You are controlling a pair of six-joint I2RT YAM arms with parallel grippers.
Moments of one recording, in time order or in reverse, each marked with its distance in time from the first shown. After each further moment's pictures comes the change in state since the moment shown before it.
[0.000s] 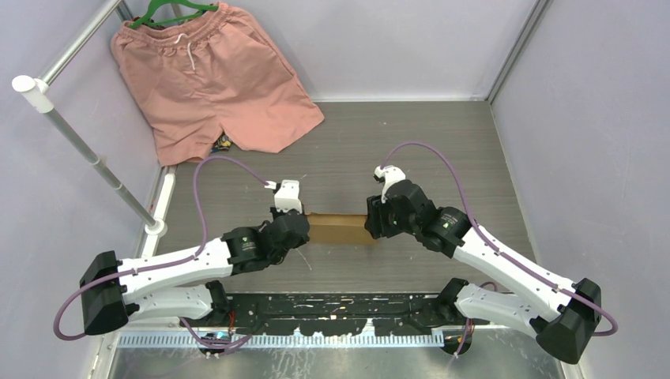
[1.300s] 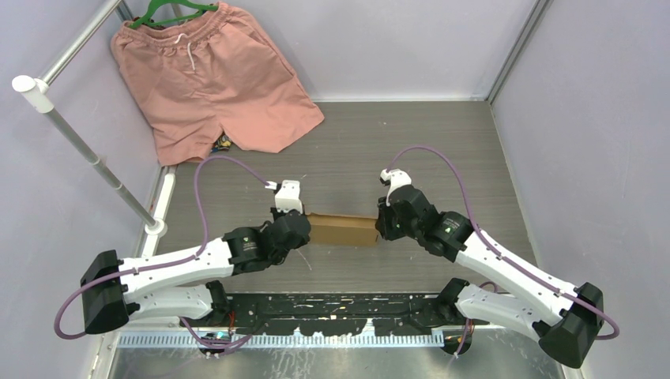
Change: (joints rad) left arm -0.008 0.008 0.003 -0.004 -0.014 -0.003; right arm -0.001 -0.033 -0.050 -0.006 0.058 0.042
